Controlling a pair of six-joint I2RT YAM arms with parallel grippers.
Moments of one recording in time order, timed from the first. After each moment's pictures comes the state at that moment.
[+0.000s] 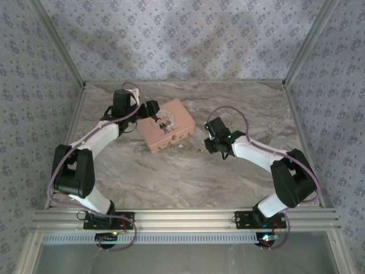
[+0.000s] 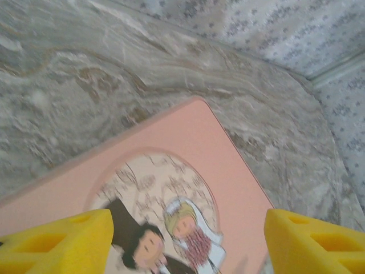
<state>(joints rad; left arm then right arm) -0.27 1.57 1.06 -0.03 0.38 -0.52 0.58 1.55 0.94 -0.44 0.15 0.19</state>
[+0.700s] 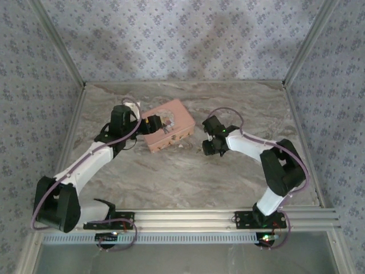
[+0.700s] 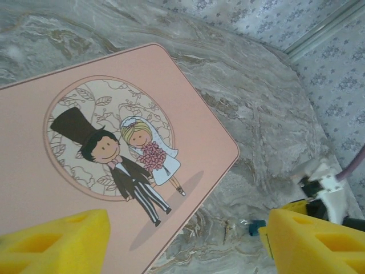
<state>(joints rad) -0.37 1.25 0.85 -0.10 0.30 -0.52 0.56 1.64 1.02 -0.57 0.09 0.24</state>
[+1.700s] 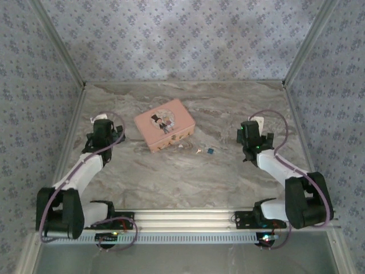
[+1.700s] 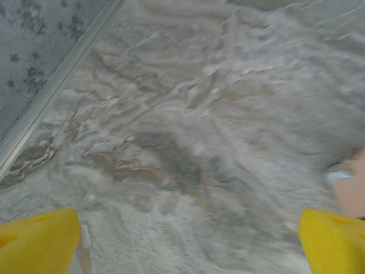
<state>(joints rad) -0.08 1.21 0.60 -0.06 -0.34 -0.23 0.22 1.30 0.57 0.00 0.58 0.17</state>
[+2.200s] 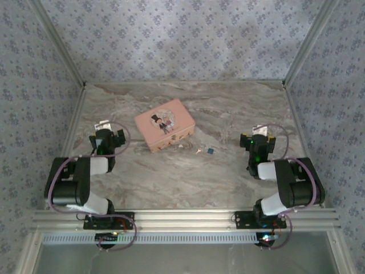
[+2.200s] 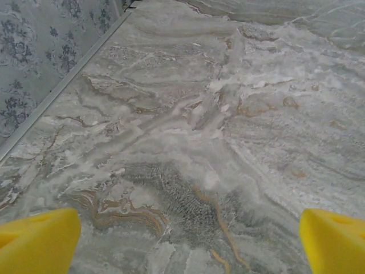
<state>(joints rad) -0.02 1.52 0.39 0.65 -0.29 -0.09 0.06 1.50 0.30 0.77 0.36 -0.02</state>
